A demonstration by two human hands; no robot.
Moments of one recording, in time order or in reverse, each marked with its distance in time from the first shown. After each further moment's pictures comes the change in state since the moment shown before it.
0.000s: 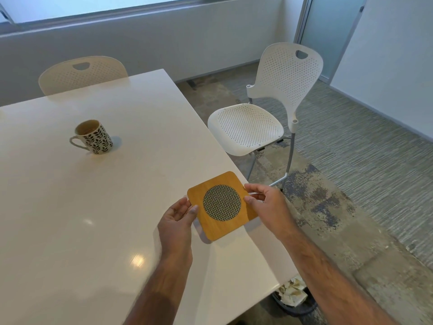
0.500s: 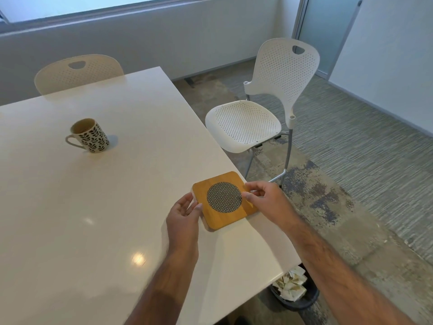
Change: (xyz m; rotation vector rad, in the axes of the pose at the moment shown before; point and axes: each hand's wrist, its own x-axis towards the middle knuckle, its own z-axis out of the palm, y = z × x) left_hand -0.011 -0.007 0.019 0.102 -0.042 0.007; right_hand 0.010 0.013 -0.018 -0.114 -0.070 0.030
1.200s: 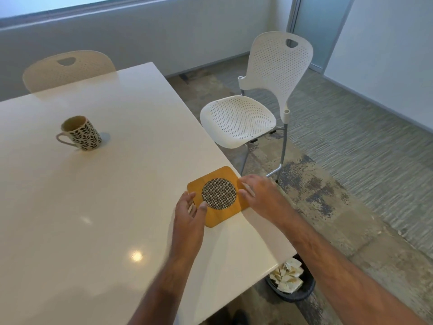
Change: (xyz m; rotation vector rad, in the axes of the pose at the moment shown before) left_hand -0.015 -0.012 0.000 0.418 -0.171 0.127; right_hand -0.004 -0.004 -0.004 -0.530 -0.051 -0.260
